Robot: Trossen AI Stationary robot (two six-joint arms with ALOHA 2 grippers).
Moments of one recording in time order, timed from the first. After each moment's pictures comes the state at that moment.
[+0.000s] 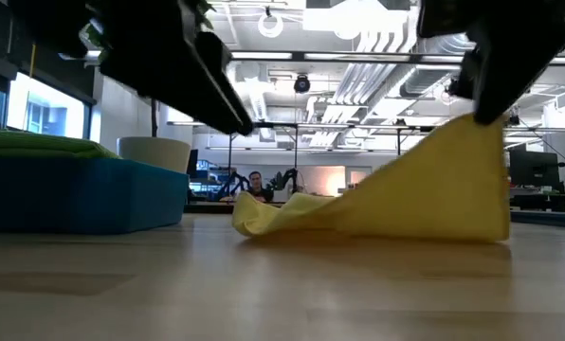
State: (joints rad) left arm -0.39 1.75 1.05 -0.19 -0.44 -0.20; right arm 0.46 1.46 0.97 -0.58 0.08 0.76
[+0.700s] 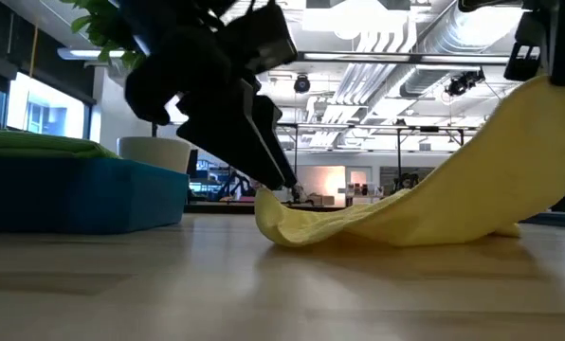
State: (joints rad) left arm -0.16 1.84 1.05 -0.07 -0.10 0.00; right arm 0.60 1.47 1.01 -0.62 0.08 1.01
